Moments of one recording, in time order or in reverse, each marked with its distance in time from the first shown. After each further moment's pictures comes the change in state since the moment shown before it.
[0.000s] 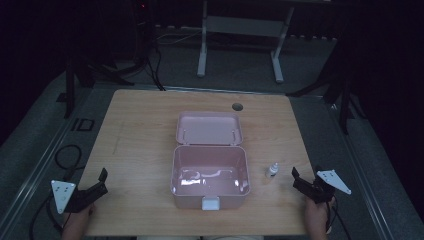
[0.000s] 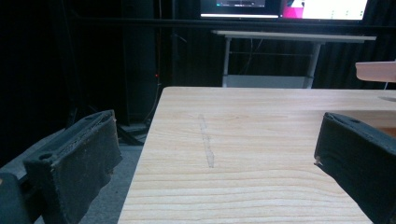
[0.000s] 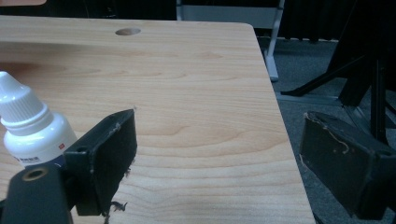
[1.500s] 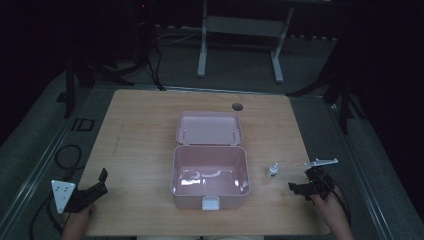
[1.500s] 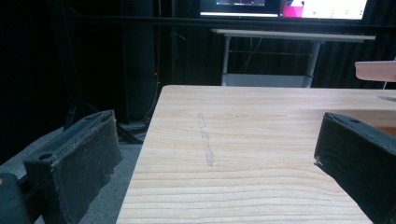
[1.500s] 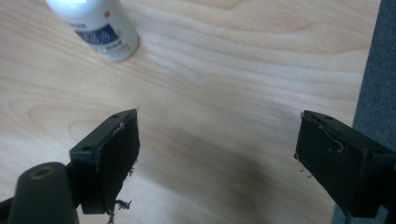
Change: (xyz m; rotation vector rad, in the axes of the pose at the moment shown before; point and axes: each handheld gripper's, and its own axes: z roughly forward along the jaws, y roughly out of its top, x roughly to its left) left arm 0.000 0.000 0.000 0.006 -0.001 -0.002; right arm 0.004 0.045 0.007 0.700 0.185 -0.165
